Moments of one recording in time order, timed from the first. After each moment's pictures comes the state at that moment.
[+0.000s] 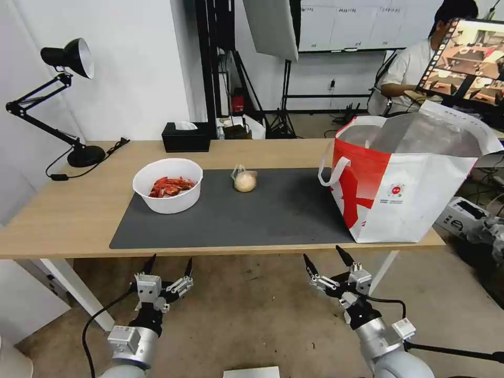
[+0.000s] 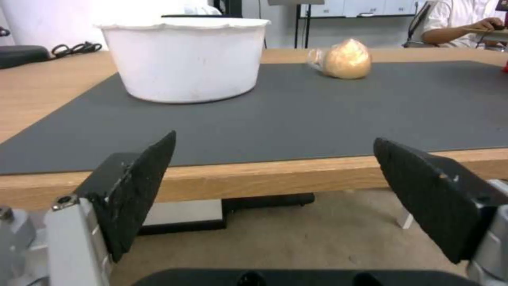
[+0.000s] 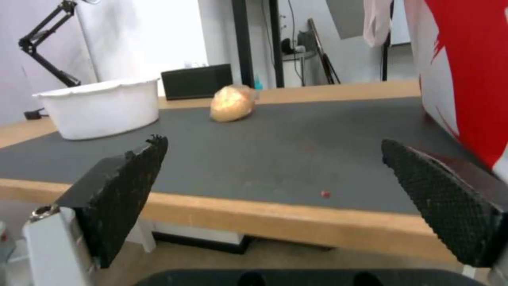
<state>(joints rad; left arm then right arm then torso) 1.71 -1.38 -0.56 -2.11 -0.16 -0.08 0.03 -1.57 0.95 0.30 2.01 0.53 0.32 0.04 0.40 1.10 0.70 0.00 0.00</state>
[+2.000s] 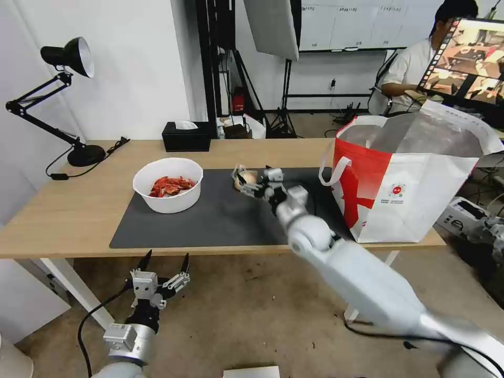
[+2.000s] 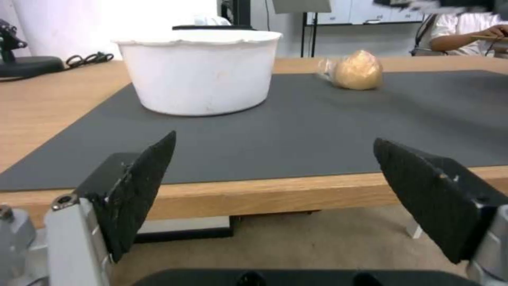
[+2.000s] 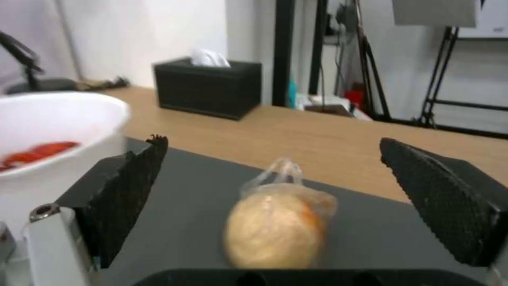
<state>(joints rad) 1.70 -1.39 -0.58 -2.12 -0.16 -0.08 0.03 -0.39 1.20 -0.35 1.39 0.72 -0.10 0.26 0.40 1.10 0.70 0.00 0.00</state>
